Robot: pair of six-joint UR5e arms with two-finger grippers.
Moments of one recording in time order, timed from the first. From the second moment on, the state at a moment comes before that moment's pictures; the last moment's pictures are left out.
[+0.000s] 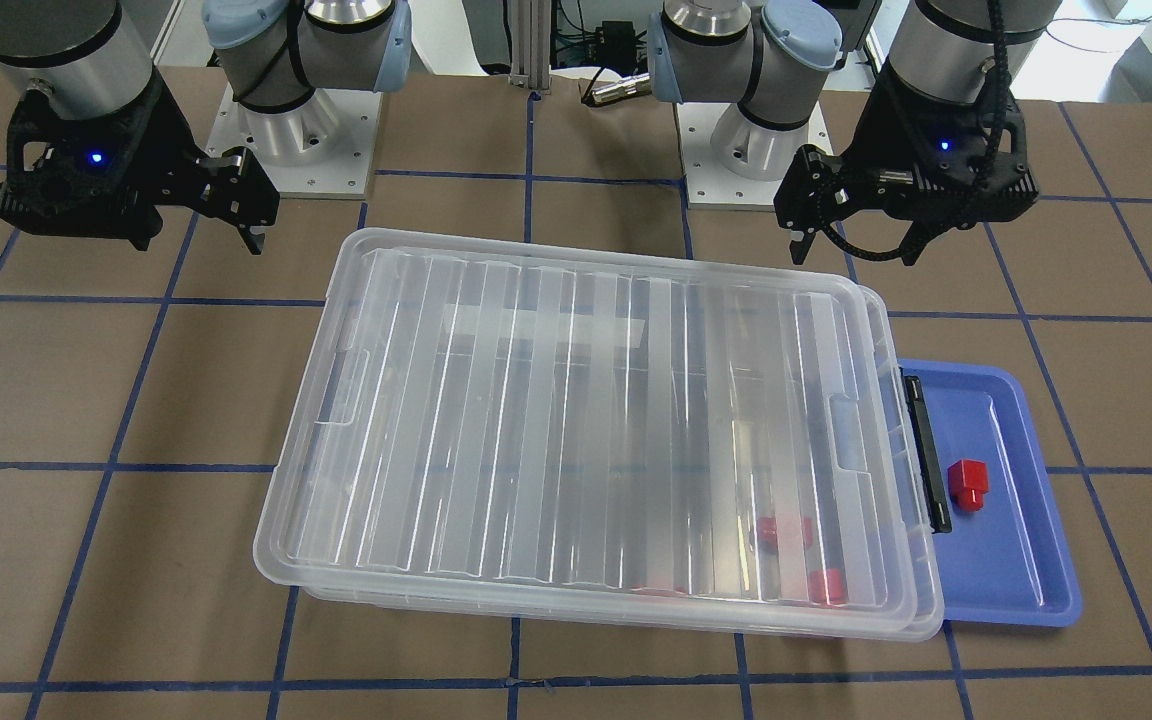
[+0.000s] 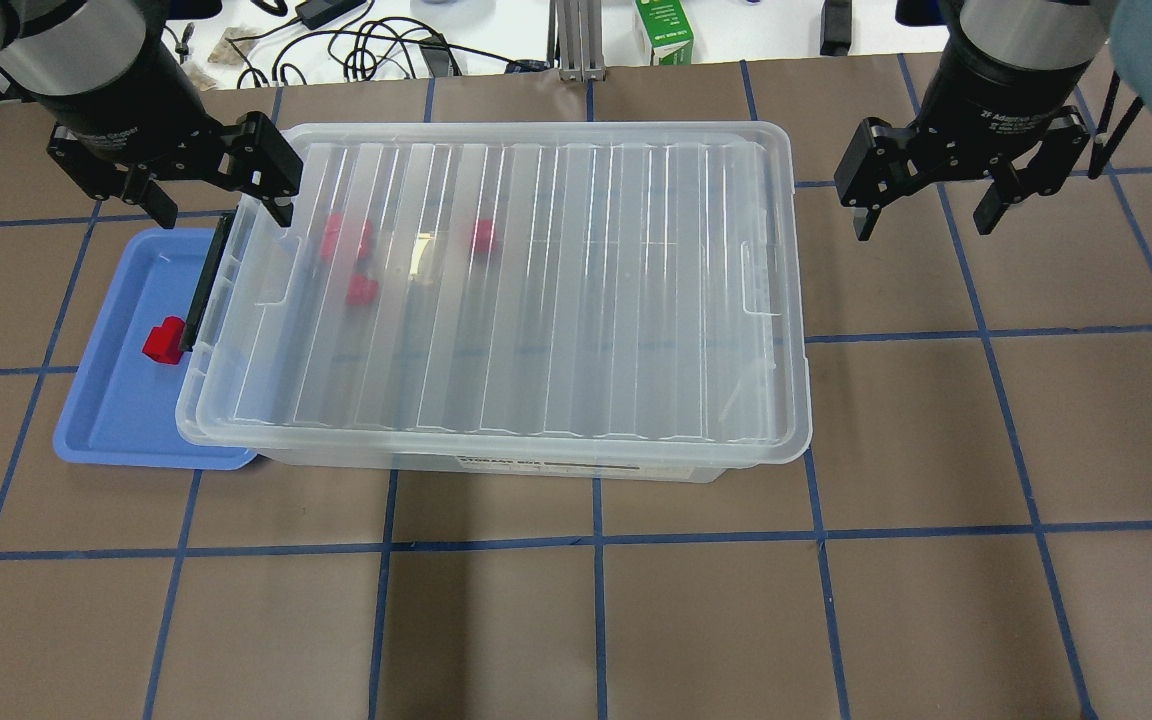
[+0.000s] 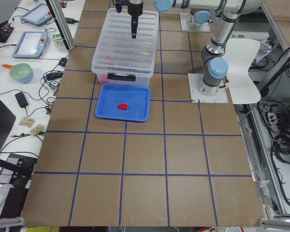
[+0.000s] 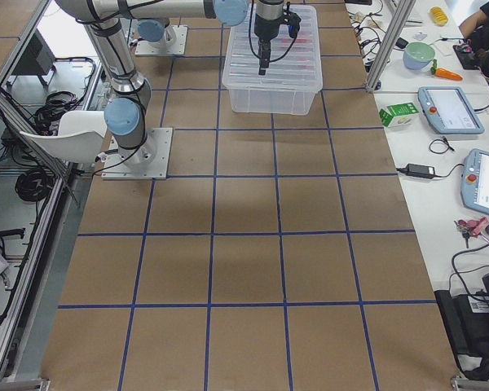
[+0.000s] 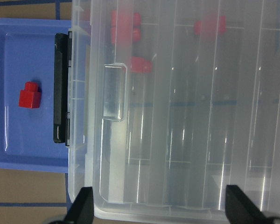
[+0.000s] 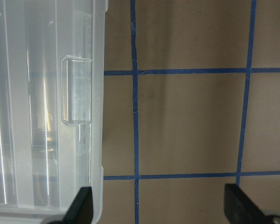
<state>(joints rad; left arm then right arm) -1.53 -1.56 -1.53 -1.56 1.60 0.06 1.53 -1.56 1.53 -1.48 -1.59 -0.03</state>
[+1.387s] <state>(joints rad) -1.53 -1.56 -1.54 -1.57 1.60 0.06 1.62 -1.42 1.55 -1.64 -1.54 0.08</state>
